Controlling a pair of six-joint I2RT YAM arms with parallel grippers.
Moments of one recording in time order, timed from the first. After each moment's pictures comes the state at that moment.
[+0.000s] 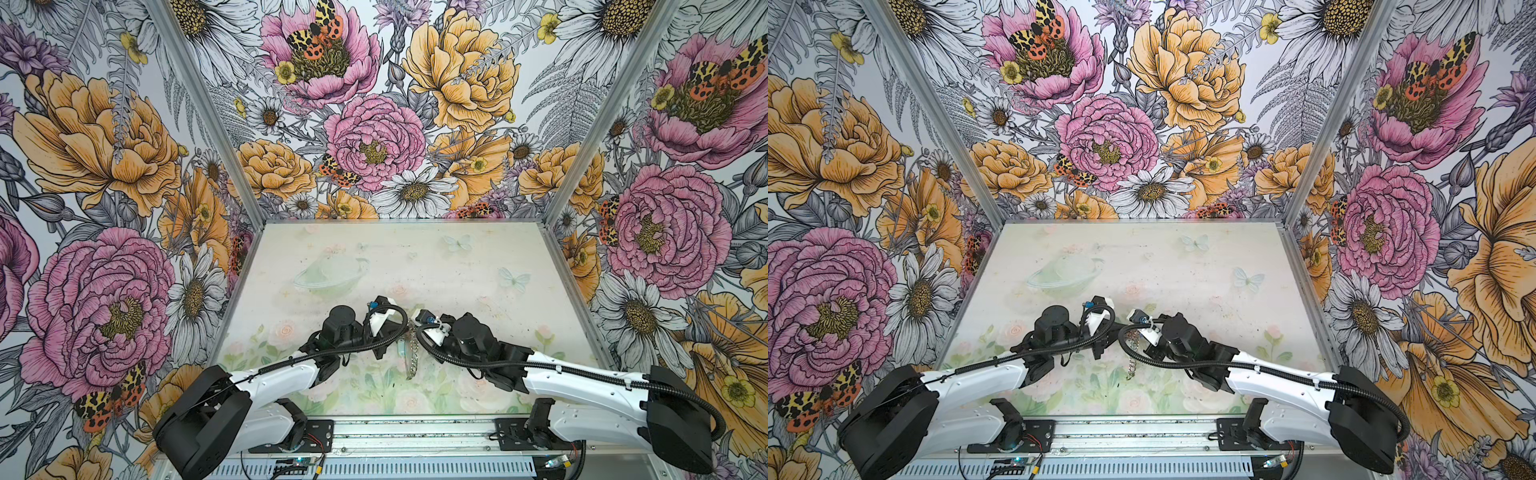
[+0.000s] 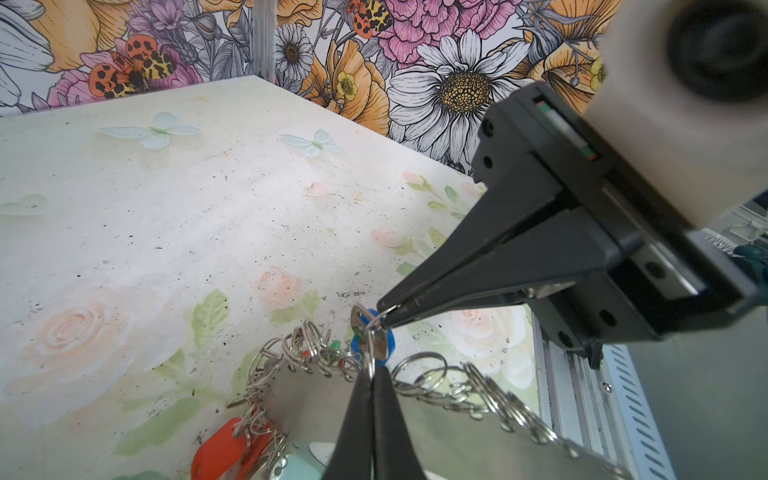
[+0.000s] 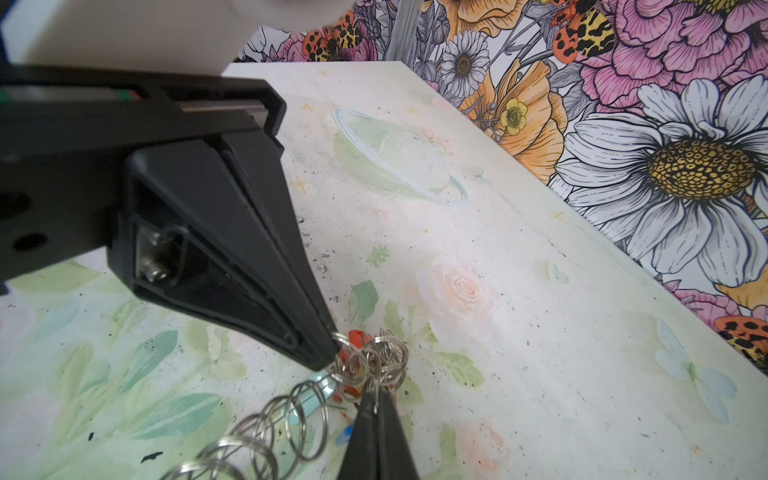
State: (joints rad) left arm -0.67 1.20 0.36 0.57 0.55 -0.12; right arm 0.99 1.13 0.54 0.13 0.12 -0.20
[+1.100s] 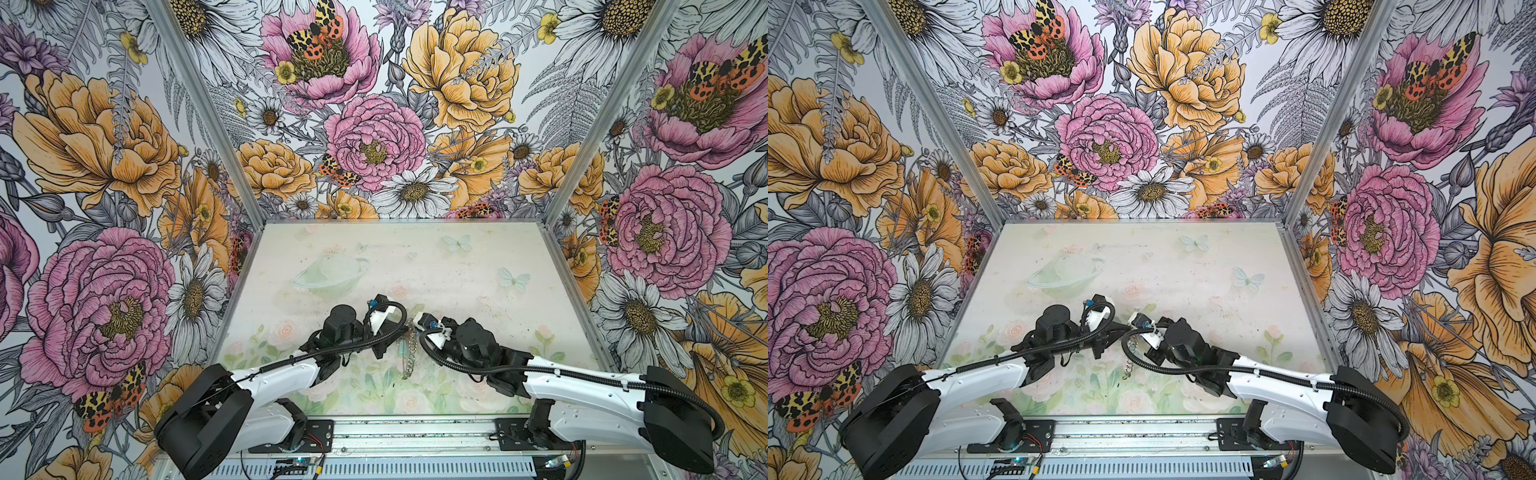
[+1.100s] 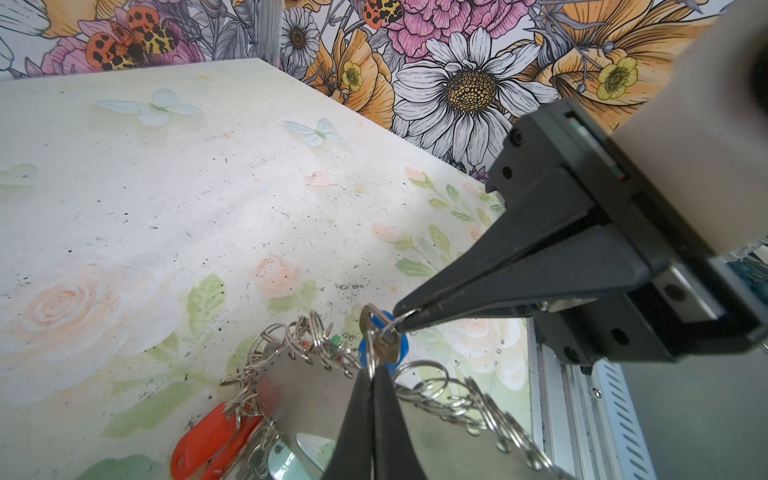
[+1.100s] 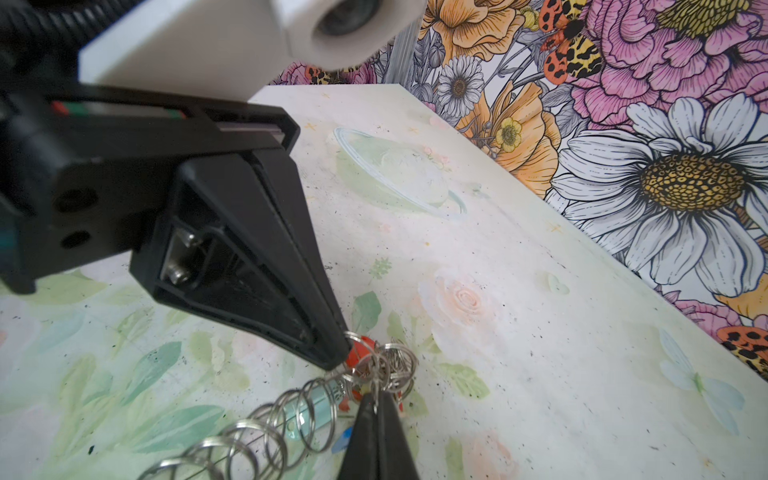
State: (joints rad) left arm -0.67 1.21 0.37 0.54 0.55 -0.17; right arm 1.00 1.12 0.47 0.25 0.13 -0.20
